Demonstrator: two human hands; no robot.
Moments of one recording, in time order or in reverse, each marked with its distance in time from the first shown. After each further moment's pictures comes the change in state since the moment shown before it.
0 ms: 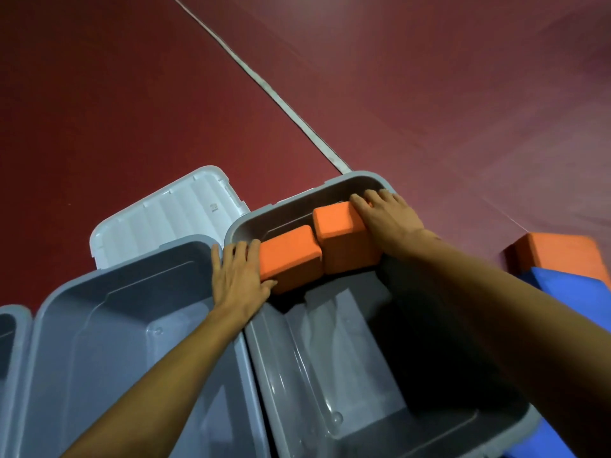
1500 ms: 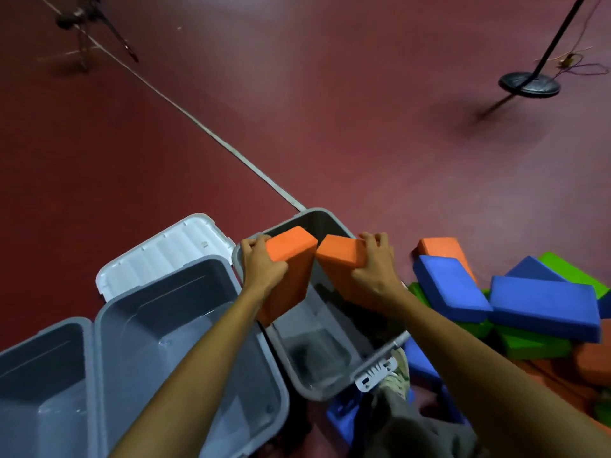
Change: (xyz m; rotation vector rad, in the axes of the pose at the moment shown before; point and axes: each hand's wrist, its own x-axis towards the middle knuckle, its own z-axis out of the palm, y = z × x) left_hand -0.094 0.057 -0.220 -0.872 -0.117 -0.175; right_hand -0.264 -0.087 -0.150 0.833 0.210 0.577
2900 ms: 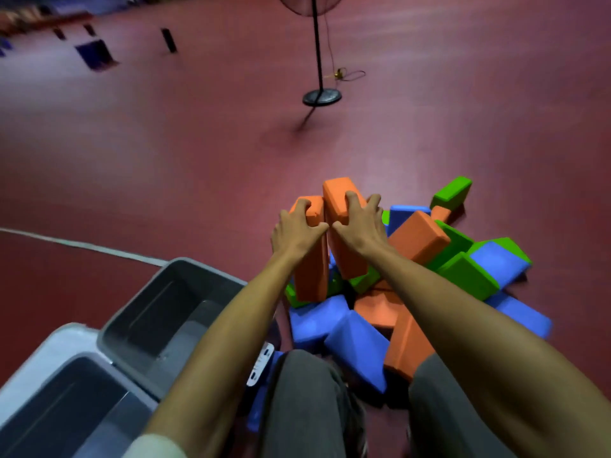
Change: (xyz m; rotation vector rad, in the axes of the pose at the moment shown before) left_hand -0.228 0.325 0.213 0.270 -0.281 0.659; right_hand -0.169 0.210 -0.253 -0.075 0.575 0.367
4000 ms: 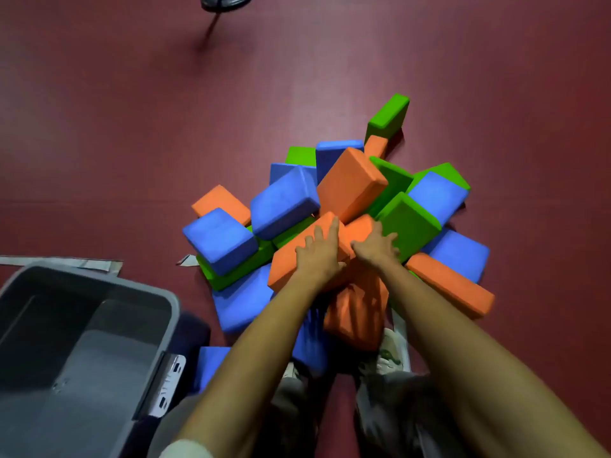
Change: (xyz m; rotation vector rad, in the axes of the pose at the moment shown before) left_hand 0.002 0.051 0.302 0.307 -0.573 0.273; right_hand 0.027 0.275 0.095 0.074 -0.263 0.820
